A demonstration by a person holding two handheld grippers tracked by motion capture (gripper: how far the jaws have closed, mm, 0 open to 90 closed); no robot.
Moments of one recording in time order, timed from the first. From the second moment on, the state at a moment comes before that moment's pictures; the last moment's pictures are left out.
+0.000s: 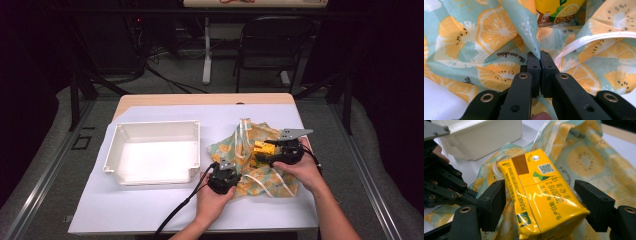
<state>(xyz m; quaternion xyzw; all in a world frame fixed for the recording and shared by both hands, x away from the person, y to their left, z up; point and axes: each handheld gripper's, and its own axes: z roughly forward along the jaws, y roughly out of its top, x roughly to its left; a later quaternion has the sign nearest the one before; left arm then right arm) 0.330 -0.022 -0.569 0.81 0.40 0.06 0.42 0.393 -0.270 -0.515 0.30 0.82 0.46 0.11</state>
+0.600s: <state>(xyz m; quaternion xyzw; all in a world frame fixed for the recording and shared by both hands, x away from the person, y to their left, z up) 0.332 -0.019 -0.569 0.80 0.41 0.05 0.43 0.375 -0.264 -0.497 0.31 0.82 0.46 0.13</state>
